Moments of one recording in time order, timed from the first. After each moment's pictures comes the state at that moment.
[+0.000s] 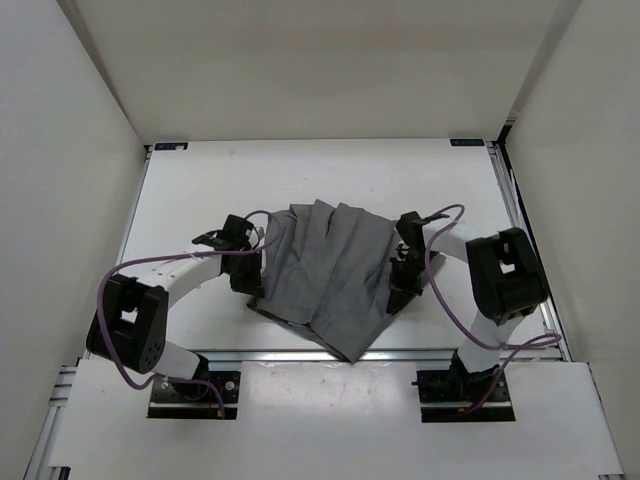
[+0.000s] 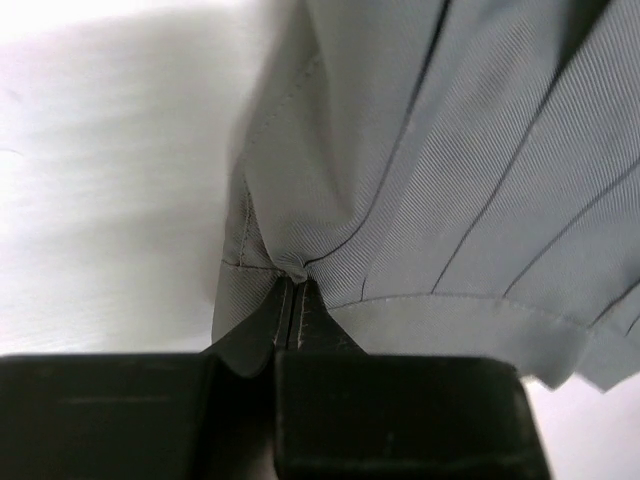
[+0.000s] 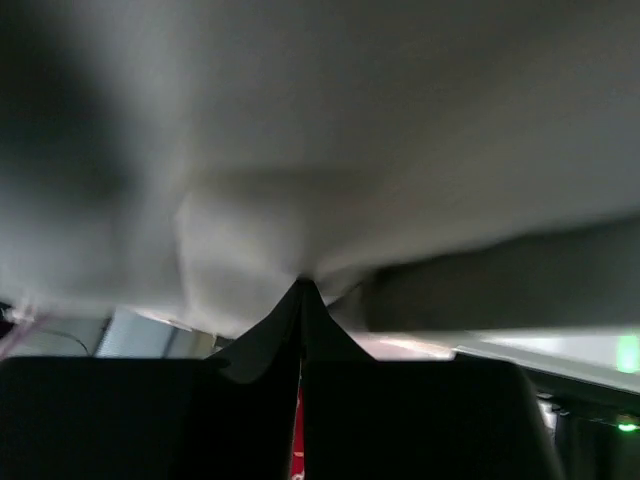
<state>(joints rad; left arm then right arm) -0.36 1.46 0.79 -0.57 0.19 -0.35 0.39 1.74 0.97 -0.91 -0.42 0.53</state>
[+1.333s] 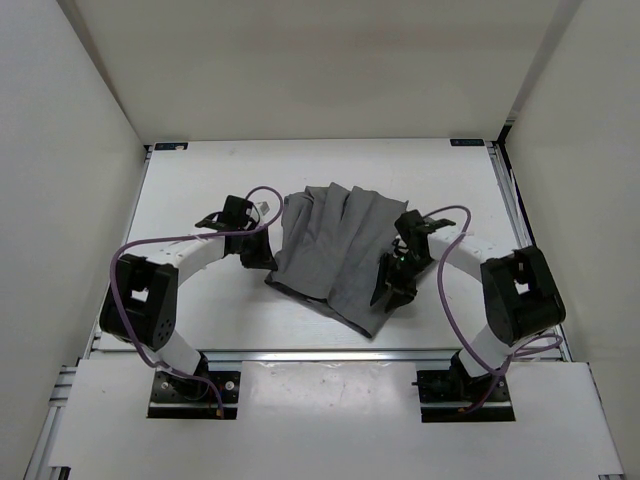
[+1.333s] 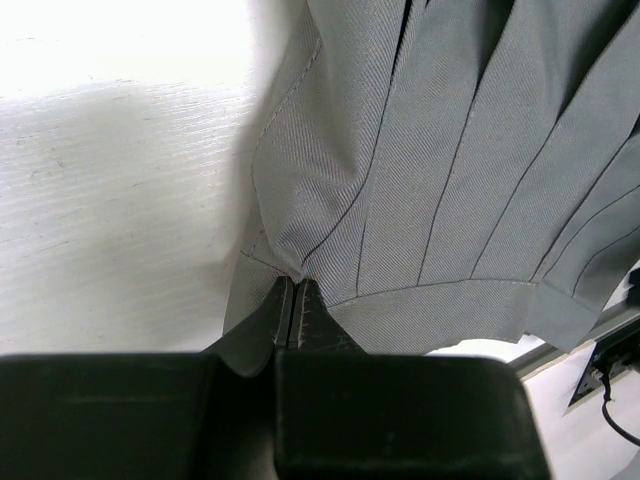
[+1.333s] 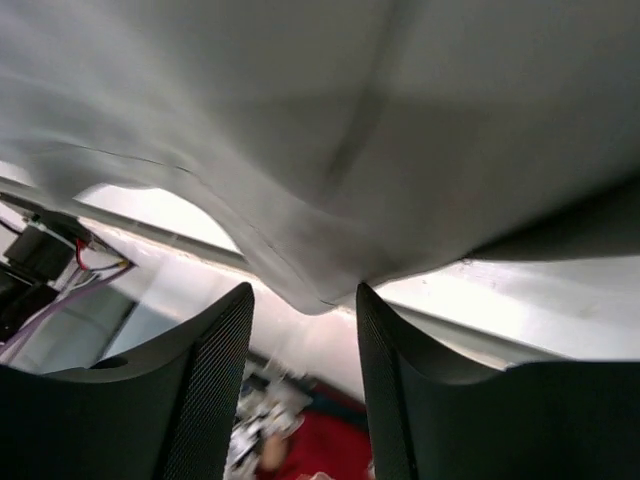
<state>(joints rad) -0.32 1.58 0.92 -0.41 0.32 -0.38 0.41 1.62 0.97 -0.84 -0.48 0.57</state>
